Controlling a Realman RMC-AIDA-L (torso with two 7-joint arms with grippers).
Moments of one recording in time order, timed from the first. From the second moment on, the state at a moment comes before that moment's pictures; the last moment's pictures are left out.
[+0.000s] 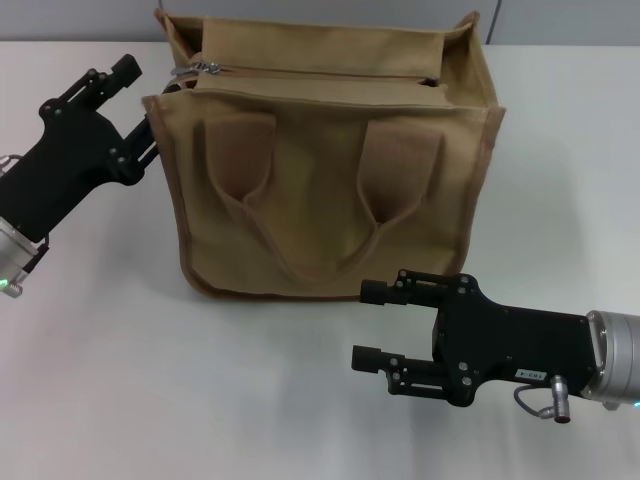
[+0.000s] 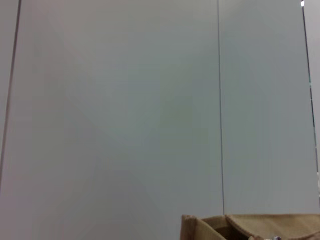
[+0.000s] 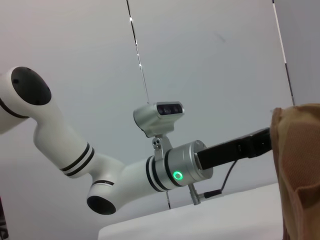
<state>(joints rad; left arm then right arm) -0.46 -2.07 0.23 0.20 1.71 1.59 -0.63 0.52 2.09 -0.94 -0.18 -1.70 -1.70 0.82</state>
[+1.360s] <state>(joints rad) -0.56 -2.08 0.24 0.13 1.68 1.68 -0.71 0.72 2.09 -0.86 0.11 -1.16 -1.66 -0.15</state>
